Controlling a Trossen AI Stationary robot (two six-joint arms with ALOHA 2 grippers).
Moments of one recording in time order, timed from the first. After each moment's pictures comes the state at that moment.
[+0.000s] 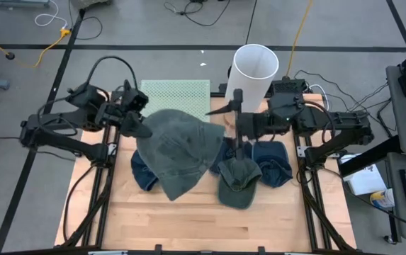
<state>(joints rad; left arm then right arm) 0.08 1.05 1.17 0.39 0.66 -1.42 0.12 1.43 1.69 -0.27 0.11 -0.38</state>
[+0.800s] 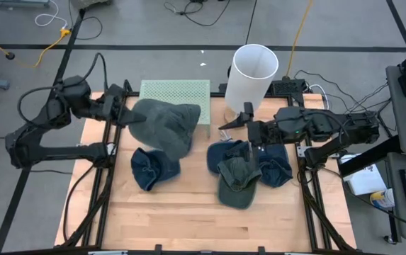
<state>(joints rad) 0.41 0.77 1.17 -0.52 0.53 -1.25 0.22 1.36 1.69 -0.55 0.18 -0.13</state>
